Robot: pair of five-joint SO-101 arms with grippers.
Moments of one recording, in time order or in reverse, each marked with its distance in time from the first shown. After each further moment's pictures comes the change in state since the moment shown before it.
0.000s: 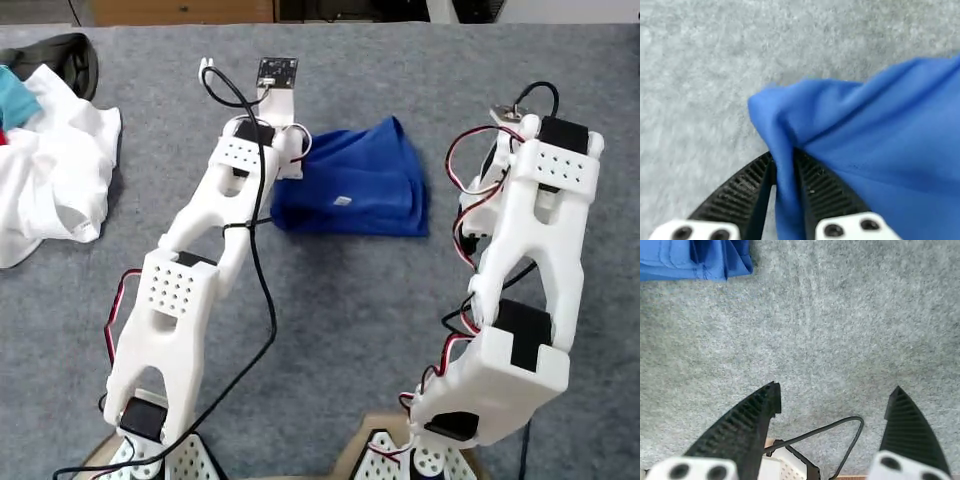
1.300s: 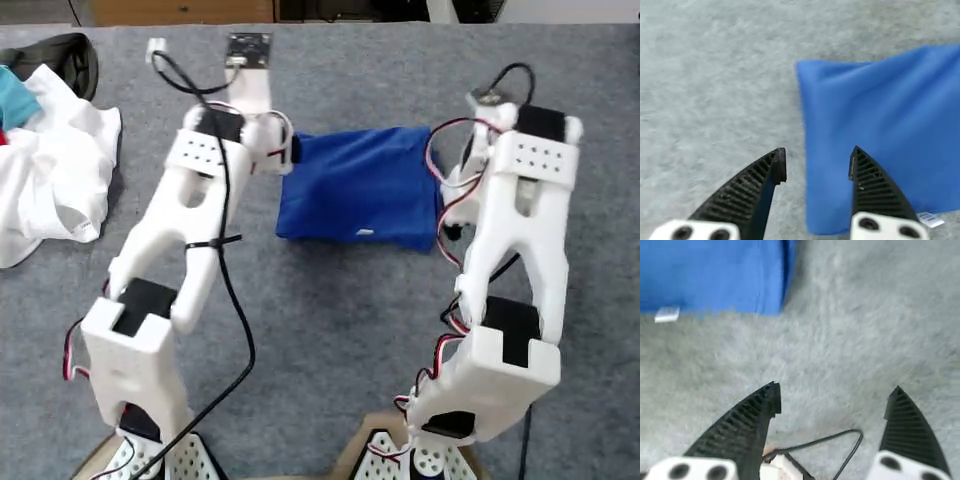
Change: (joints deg) left arm 0.1 -32.0 27.0 0.7 -0.1; right arm -5.1 0.1 -1.5 0.0 0.1
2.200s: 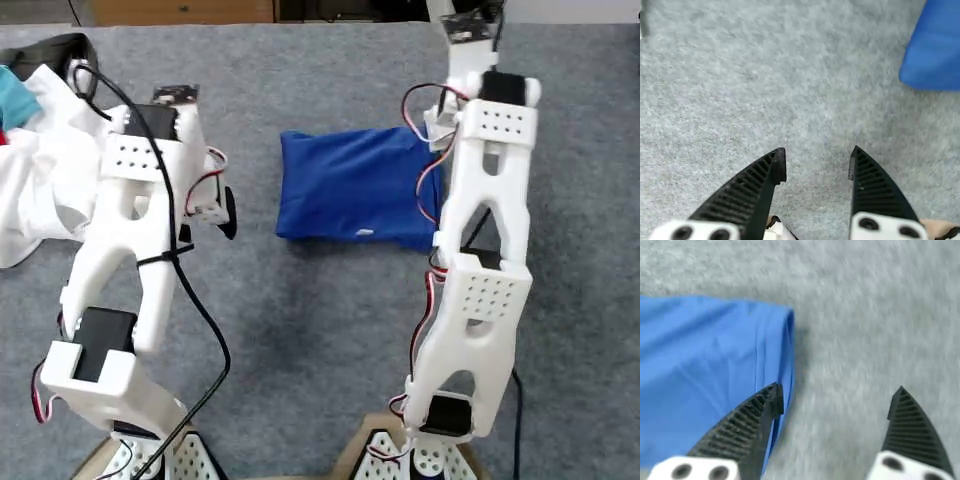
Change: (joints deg) left arm -9.6 -14.1 6.4 38.6 2.3; right arm -4.6 31.9 -46.5 -9.4 2.4
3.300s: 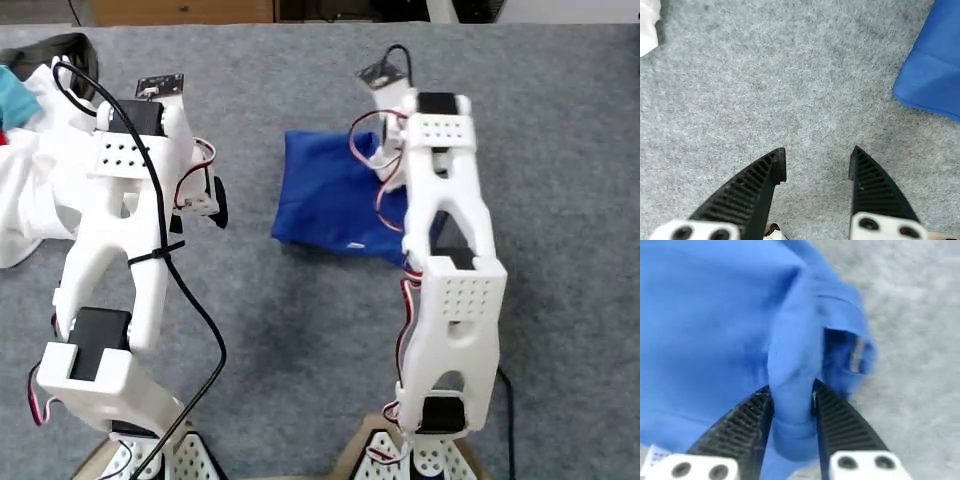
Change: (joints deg) left arm -3.3 0.0 -2.8 0.0 0.1; right arm -8.5 -1.5 19.0 -8.6 11.8
